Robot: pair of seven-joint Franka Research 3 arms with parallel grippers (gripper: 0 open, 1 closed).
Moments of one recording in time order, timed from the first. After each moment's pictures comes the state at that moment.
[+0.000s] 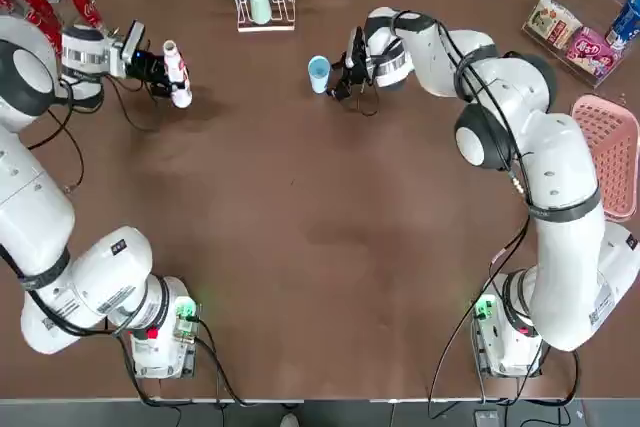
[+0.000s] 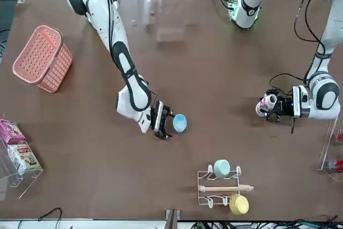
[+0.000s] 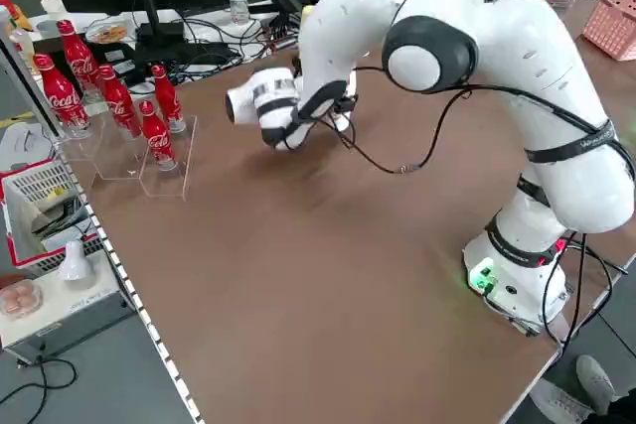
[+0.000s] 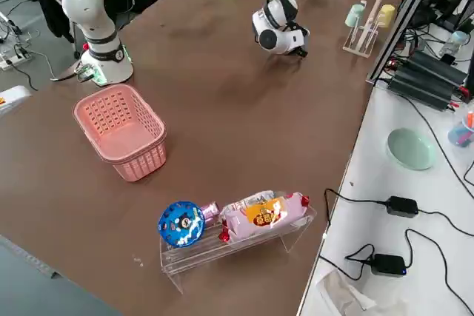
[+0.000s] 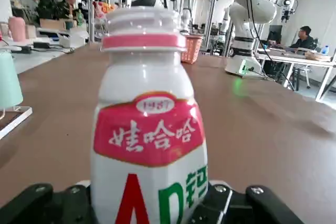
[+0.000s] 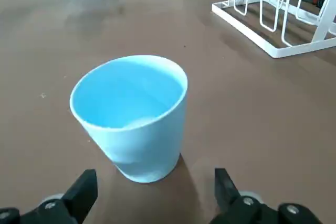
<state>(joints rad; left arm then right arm) 0.60 0.77 -0.30 -1.68 -0.86 1.54 2.30 0.63 0.94 -0.03 -1.47 1.70 2.50 -2.13</state>
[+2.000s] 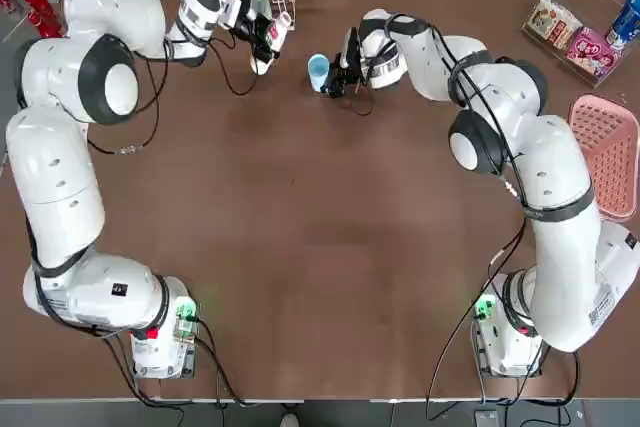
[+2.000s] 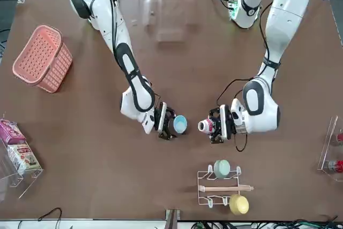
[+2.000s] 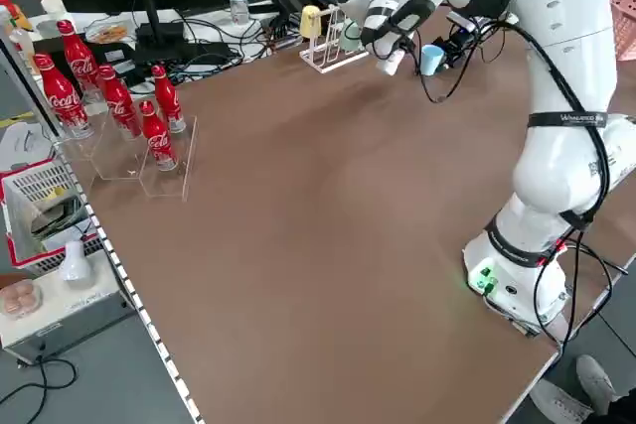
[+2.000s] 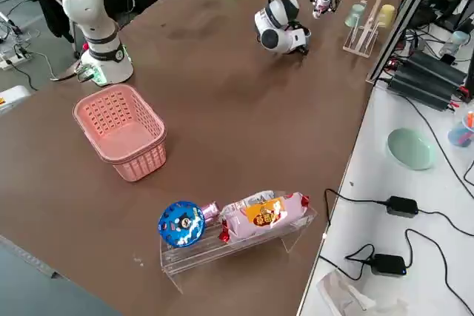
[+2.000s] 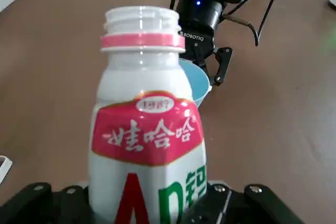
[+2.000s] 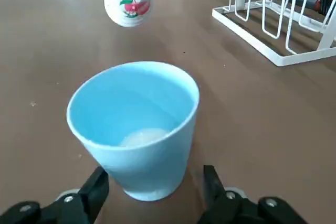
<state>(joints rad) -0.17 0.68 -0.15 -1.64 -0.98 2.23 1.85 0.64 0.99 -0.03 -1.40 1.72 2.51 -2.13</state>
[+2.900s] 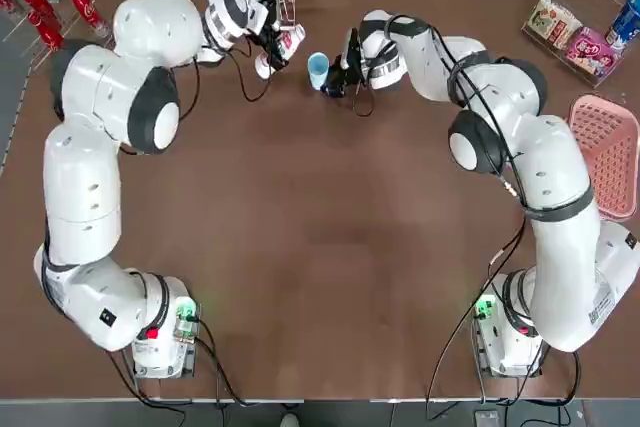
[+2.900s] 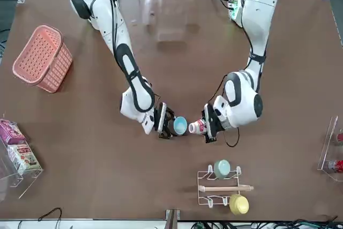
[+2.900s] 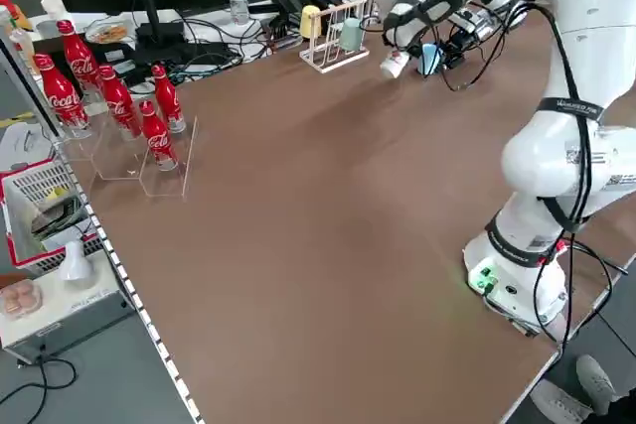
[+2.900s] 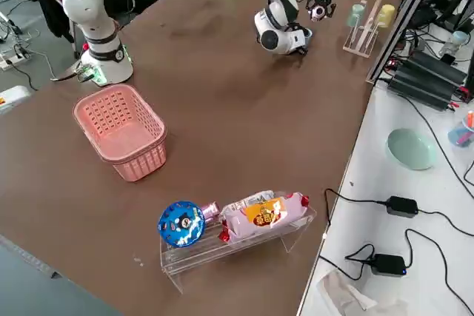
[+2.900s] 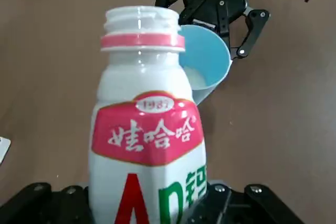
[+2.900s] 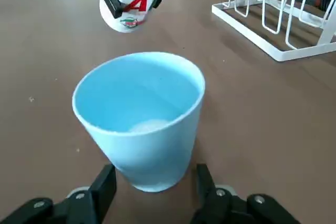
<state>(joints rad) -0.62 0.68 0.25 -1.65 -0.98 2.33 1.65 0.64 0.99 -0.04 -1.40 1.72 2.51 -2.13</state>
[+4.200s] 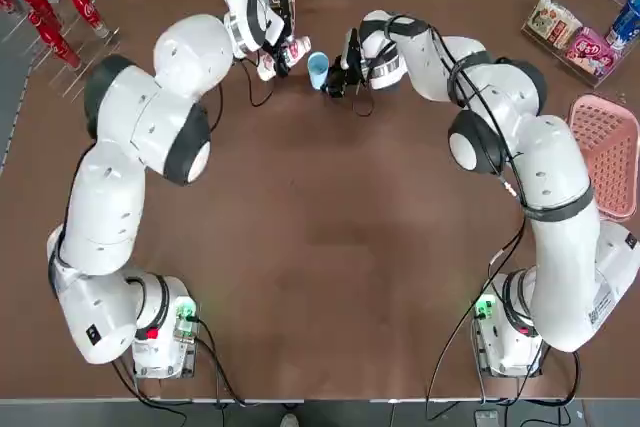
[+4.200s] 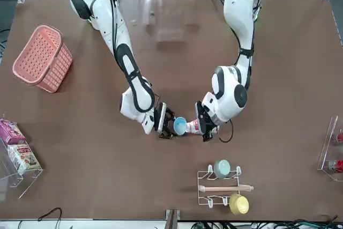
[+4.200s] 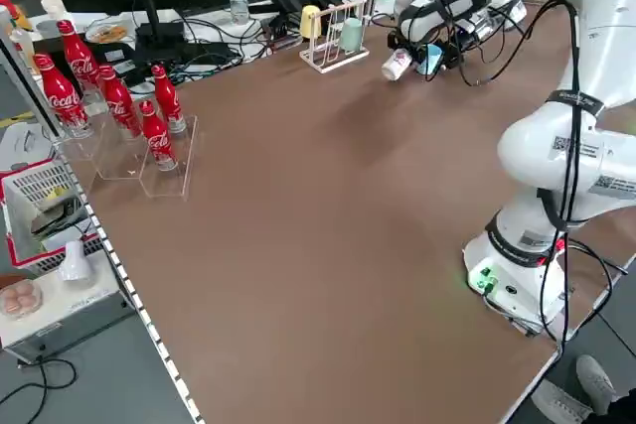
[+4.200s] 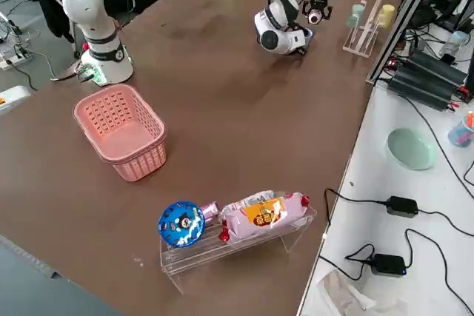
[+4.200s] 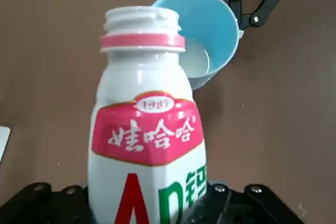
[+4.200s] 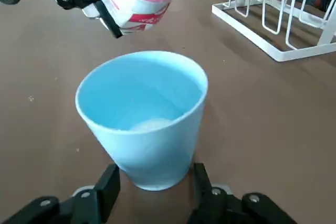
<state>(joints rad) -0.95 0.76 0.57 -1.65 -0.98 2.36 1.57 0.64 0.99 -0.04 -1.40 1.72 2.51 -2.14</state>
